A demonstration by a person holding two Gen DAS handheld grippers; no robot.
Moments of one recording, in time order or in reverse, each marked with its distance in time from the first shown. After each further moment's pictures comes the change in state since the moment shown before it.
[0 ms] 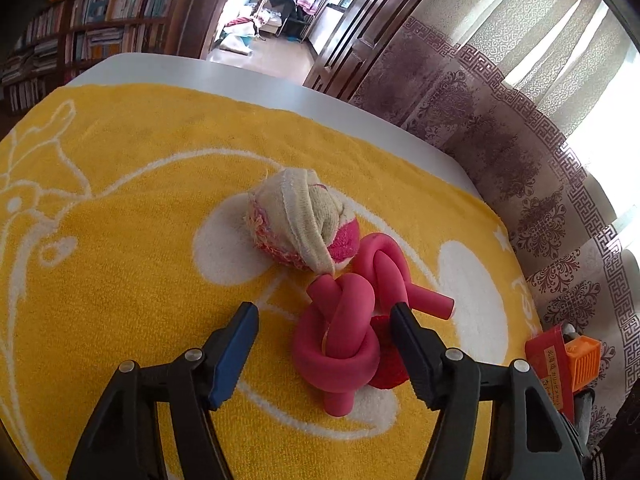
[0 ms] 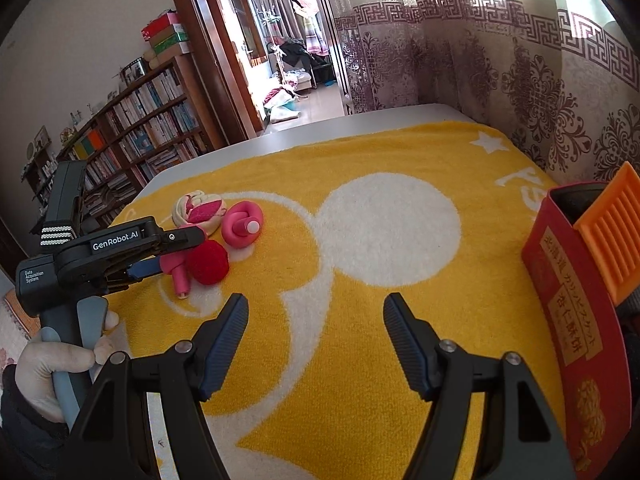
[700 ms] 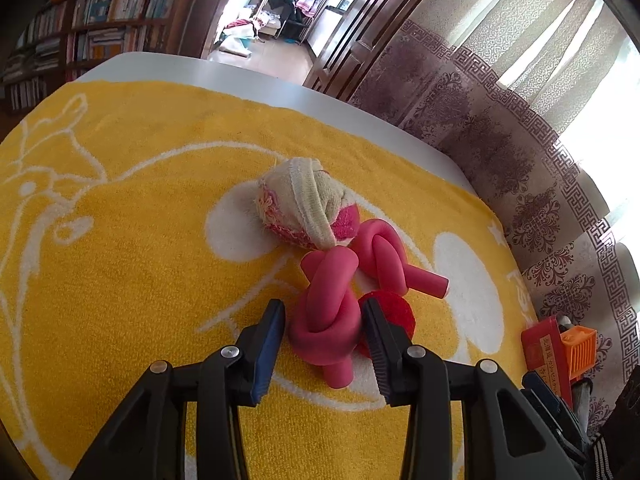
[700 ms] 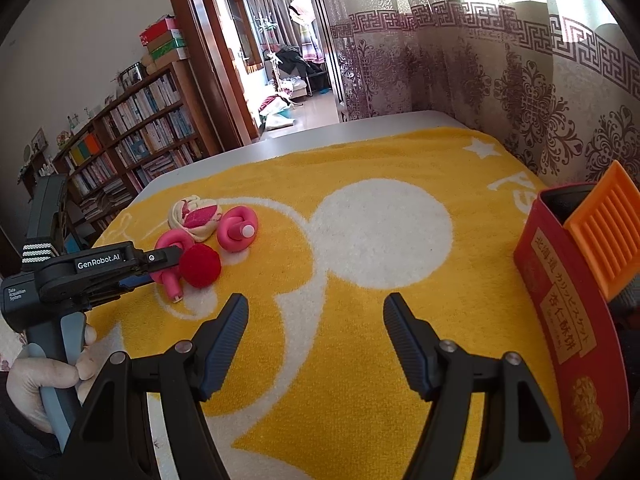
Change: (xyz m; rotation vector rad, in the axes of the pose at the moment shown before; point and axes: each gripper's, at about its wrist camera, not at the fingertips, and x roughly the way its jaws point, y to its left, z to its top) left arm -0.009 0.004 -0.009 0.005 -0.005 0.005; right arm -0.007 -0.002 -0.002 0.006 -0.041 -0.031
